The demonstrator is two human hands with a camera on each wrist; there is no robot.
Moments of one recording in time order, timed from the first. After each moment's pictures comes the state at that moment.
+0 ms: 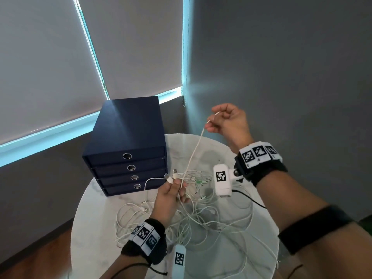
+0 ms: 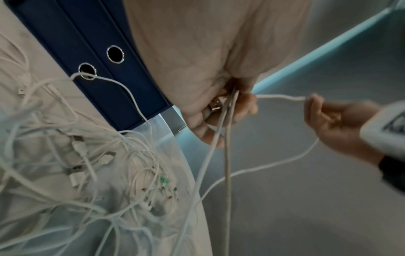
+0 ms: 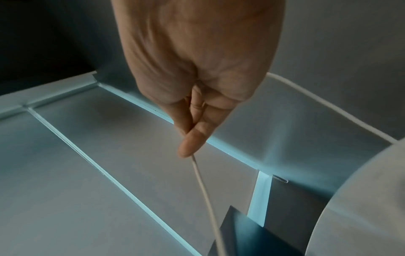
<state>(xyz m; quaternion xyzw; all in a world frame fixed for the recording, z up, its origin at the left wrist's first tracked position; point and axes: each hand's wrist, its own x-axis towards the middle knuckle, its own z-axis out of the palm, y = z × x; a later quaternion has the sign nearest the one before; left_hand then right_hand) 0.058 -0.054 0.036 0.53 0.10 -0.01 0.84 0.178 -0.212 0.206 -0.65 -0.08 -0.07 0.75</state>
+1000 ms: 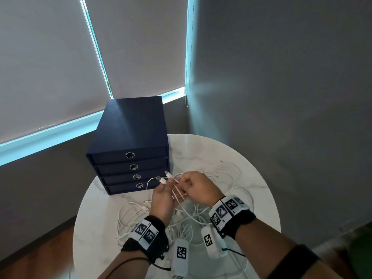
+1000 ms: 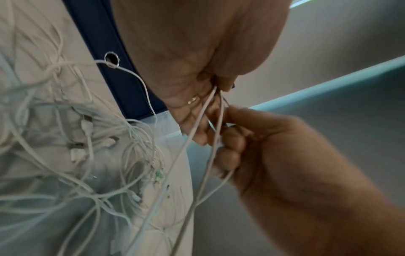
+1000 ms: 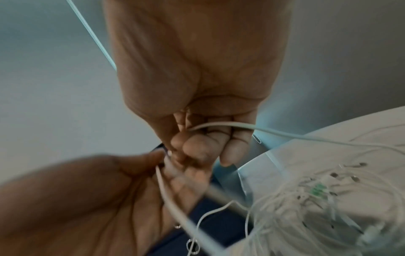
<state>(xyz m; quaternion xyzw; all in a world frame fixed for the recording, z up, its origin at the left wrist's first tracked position) 0.058 -0.049 0.040 0.50 0.20 0.02 0.84 0.107 -0.169 0.080 -0.88 -0.20 0.13 0.41</state>
